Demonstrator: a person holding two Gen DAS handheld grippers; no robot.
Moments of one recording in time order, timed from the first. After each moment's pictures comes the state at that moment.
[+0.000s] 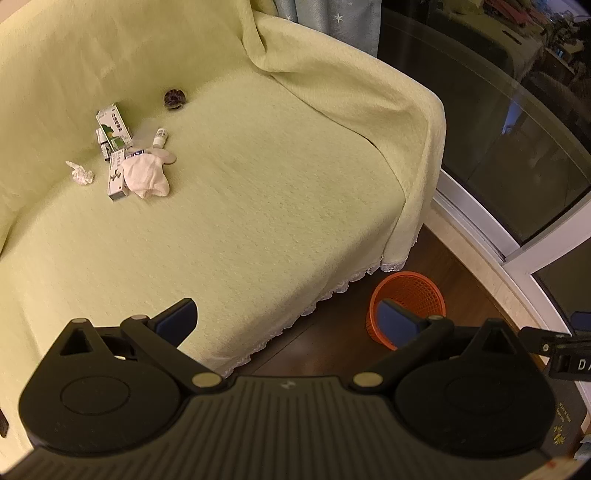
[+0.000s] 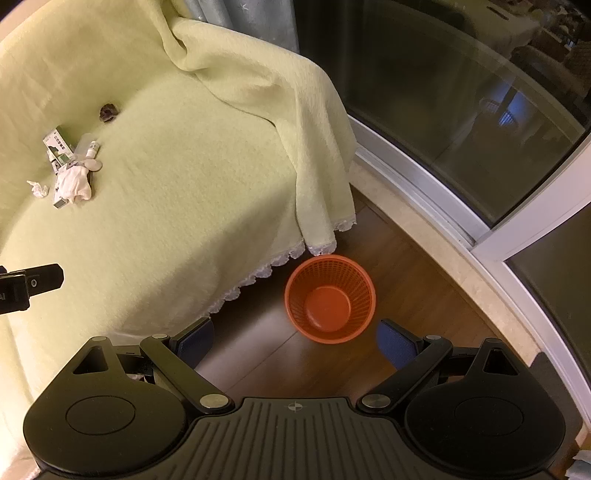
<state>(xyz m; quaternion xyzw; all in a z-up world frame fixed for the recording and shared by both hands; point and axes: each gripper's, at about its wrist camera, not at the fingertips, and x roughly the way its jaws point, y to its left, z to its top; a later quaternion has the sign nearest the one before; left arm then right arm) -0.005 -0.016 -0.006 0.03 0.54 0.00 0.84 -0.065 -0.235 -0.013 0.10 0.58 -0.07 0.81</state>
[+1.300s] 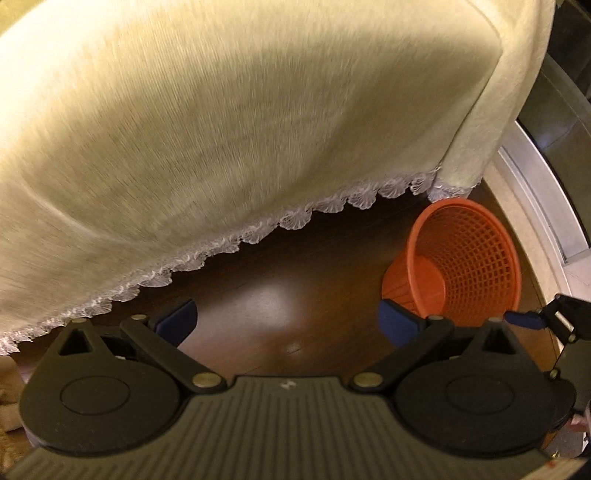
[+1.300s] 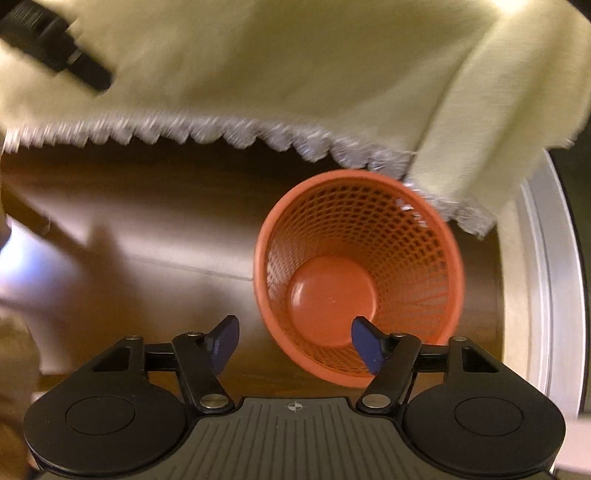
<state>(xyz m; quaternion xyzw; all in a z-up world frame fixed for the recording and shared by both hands) -0.048 -0.058 -0.359 -0.07 0.58 0.08 0.81 -0.090 -0.298 -0.430 -0.24 0.54 0.26 0.76</state>
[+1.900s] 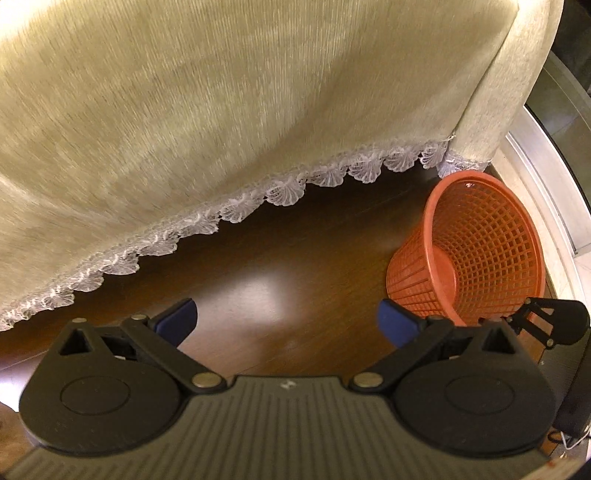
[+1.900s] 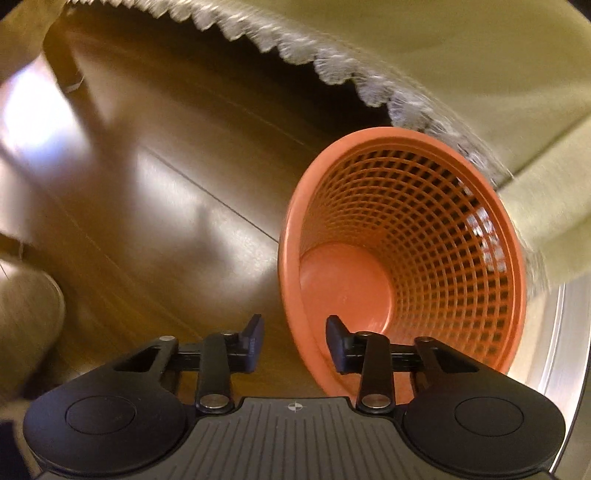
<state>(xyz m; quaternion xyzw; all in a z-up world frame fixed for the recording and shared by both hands) -0.048 -0.065 -0.430 -0.07 0.58 0.07 0.81 -0.108 -0.303 -0.526 -0.40 0.46 0.37 0.70</state>
